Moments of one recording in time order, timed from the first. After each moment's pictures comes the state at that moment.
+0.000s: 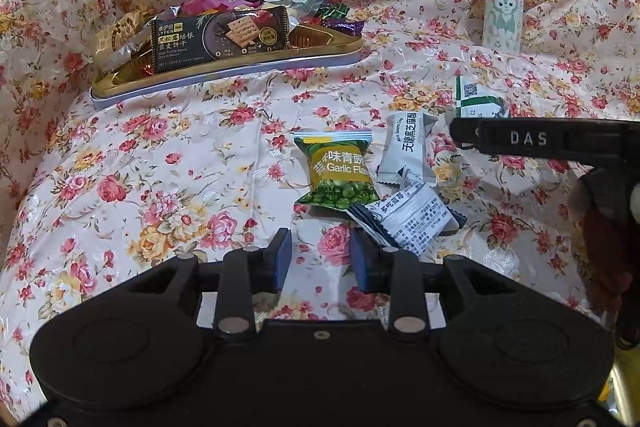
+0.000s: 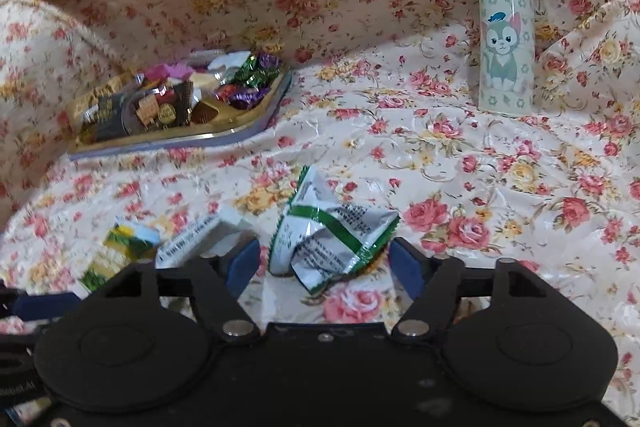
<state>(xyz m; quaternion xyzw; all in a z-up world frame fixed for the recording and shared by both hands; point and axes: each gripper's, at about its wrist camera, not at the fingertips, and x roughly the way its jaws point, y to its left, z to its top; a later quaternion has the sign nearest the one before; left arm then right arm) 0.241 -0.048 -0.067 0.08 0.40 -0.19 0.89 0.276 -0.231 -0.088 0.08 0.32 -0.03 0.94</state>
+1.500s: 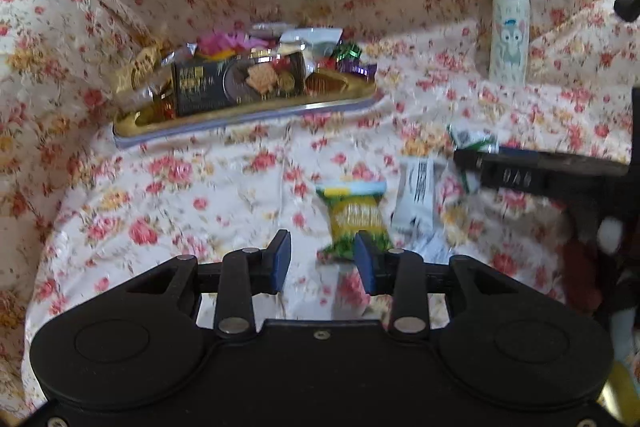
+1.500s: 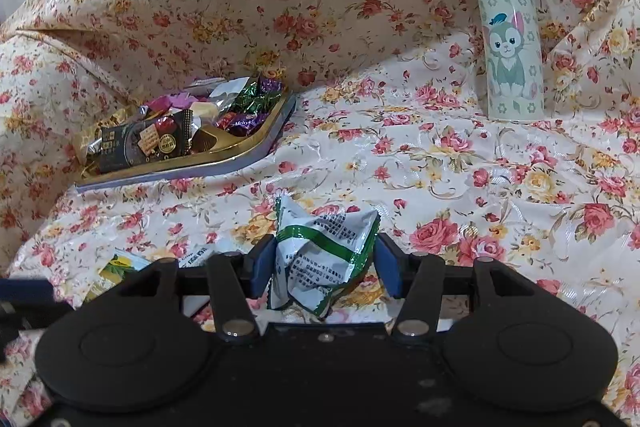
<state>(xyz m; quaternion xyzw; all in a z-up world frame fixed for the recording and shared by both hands) 0.248 -0.042 -0.035 0.08 0.37 -0.18 0.91 0.285 -0.240 -0.098 0.10 0.28 -0.02 0.95</state>
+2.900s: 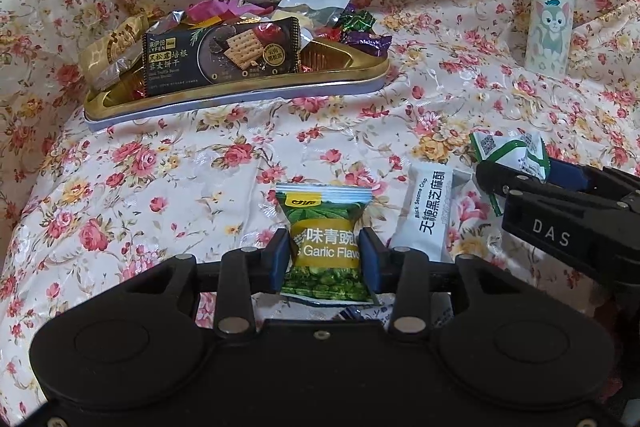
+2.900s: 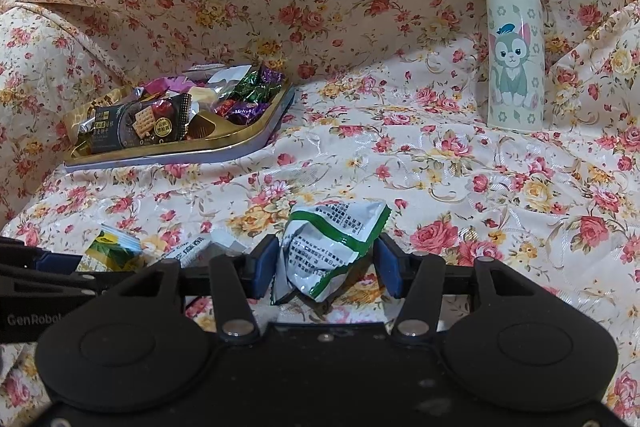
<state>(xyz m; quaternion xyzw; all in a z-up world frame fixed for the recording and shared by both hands) 0.287 -0.082 -0.066 0.07 0.41 -0.13 0.90 0.288 -0.234 -0.096 0.06 0.29 -0.03 0.95</state>
